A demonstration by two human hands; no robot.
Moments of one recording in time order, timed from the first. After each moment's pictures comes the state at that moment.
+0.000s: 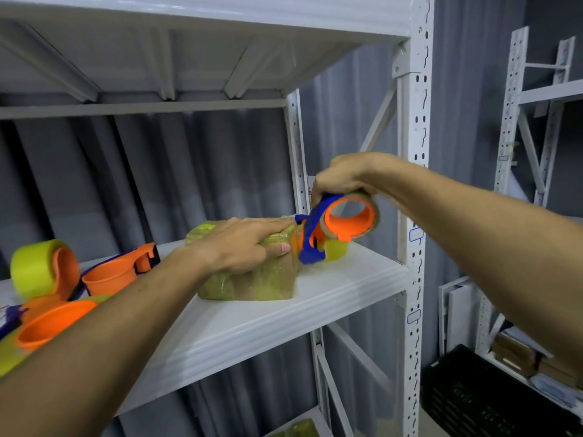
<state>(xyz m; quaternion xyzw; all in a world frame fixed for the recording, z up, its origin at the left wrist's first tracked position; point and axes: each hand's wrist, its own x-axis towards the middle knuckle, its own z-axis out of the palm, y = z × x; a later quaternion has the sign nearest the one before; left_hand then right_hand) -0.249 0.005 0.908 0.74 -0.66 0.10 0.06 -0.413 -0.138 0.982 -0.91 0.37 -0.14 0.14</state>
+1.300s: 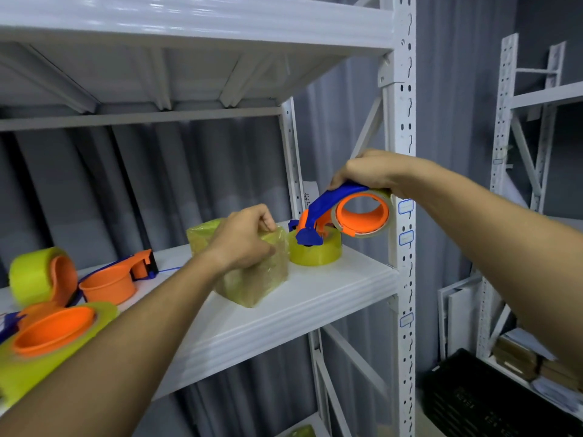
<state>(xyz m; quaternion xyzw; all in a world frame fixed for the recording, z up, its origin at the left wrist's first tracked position) -0.261 -0.017 0.902 0.77 -0.55 0.11 0.30 -0.468 -0.166 0.982 -0.85 0.35 -0.27 0.27</state>
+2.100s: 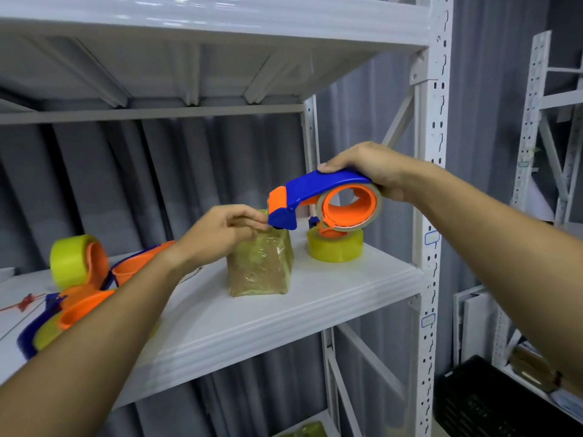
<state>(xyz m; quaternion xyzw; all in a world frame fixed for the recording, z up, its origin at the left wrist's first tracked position) -0.217 0.050 0.908 0.67 -0.58 -0.08 0.45 -0.437 -0.131 0.982 -0.84 0.19 -0.28 0.42</state>
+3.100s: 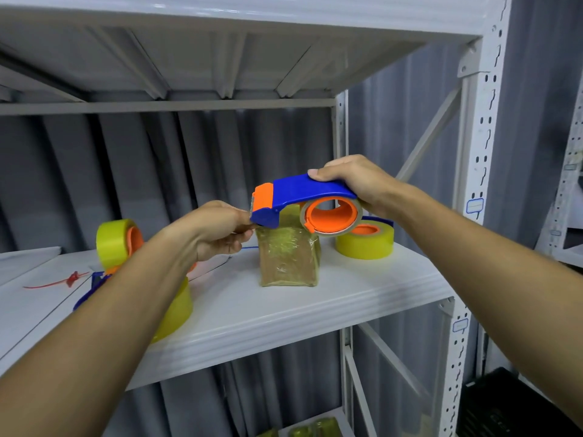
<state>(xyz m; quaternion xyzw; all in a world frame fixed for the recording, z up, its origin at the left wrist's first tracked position) -0.205 0.083 0.924 0.74 -0.33 -0.23 0.55 -0.375 -0.097 0.956 -0.84 0.10 -0.32 0.42</state>
